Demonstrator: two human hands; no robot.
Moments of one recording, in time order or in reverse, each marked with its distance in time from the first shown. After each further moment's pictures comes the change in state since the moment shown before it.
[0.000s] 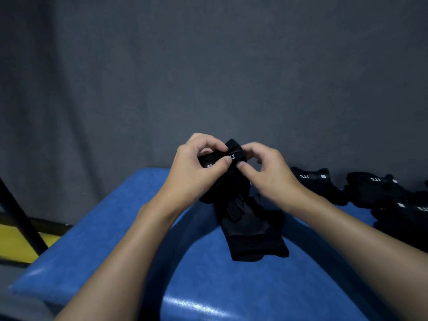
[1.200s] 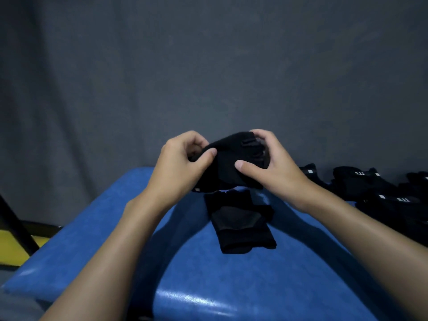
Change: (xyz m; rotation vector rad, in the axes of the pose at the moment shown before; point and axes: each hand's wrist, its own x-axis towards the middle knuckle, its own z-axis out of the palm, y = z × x) left_hand -0.002 0.011 -0.005 0.219 0.028 0.015; right_hand -0.025 -0.021 -0.033 0.223 -0.038 0.136
